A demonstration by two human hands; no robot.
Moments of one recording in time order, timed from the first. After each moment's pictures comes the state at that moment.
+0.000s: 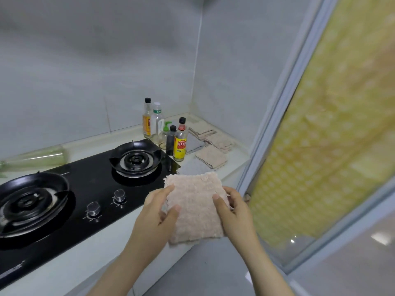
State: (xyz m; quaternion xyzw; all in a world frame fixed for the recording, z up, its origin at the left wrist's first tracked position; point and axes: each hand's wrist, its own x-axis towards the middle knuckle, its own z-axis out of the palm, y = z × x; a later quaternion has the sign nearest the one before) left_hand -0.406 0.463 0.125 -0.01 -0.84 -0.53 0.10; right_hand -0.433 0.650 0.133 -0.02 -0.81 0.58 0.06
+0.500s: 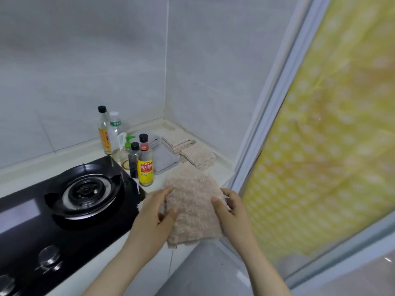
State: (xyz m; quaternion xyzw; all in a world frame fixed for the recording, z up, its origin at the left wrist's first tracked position) left_hand -0.624 0.552 0.117 -0.06 -0.84 -0.54 0.06; right_hand -0.632 0.747 0.124 -0.07 -0.81 0.58 0.06
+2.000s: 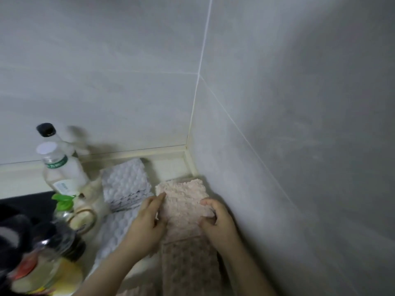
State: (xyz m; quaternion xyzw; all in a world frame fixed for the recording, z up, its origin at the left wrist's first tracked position) left_hand -1.114 0.617 0.025 0.21 -0.87 -0.45 0.05; right_hand -1.209 0.793 0.027 0.16 -0.84 0.49 -0.18
